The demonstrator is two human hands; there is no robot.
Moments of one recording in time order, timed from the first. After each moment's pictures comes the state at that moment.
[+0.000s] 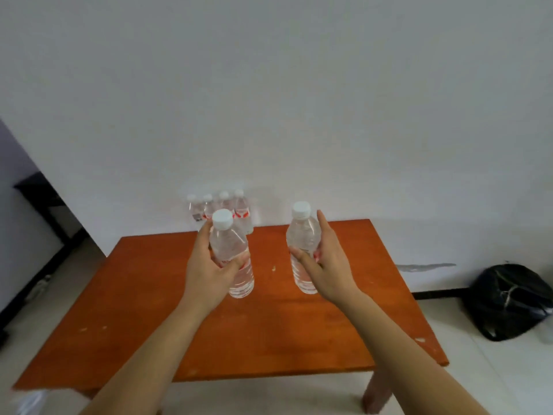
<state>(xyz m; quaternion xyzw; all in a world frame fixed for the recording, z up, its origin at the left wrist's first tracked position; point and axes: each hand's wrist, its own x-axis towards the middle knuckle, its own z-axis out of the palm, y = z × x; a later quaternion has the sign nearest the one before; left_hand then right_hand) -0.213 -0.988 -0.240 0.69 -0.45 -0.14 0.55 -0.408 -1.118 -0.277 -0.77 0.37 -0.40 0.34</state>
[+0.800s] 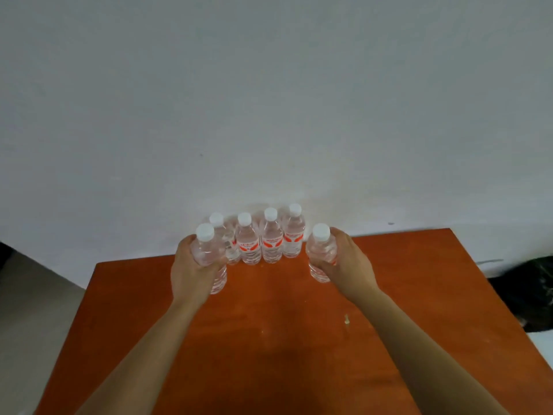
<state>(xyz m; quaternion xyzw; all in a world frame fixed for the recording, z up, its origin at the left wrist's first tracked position) 0.181 -1.213 -0.376 0.82 -0.32 -0.18 0.44 -0.090 -1.331 -0.364 -0.77 0.55 -0.18 0.25</state>
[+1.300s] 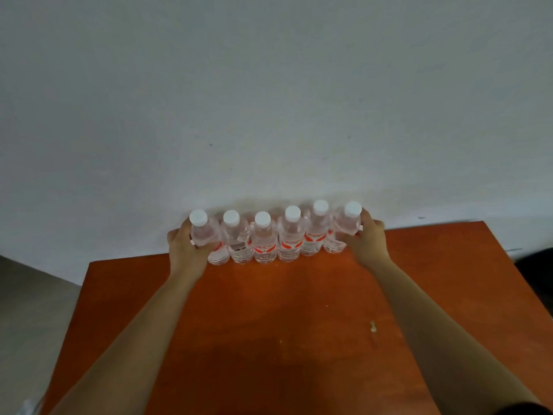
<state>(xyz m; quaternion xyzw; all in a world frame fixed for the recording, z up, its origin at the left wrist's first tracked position) 0.272 -1.280 -0.429 0.84 -0.31 -0.23 0.39 -0.041 -1.426 -0.419 -0.64 0.65 -0.19 0.36</state>
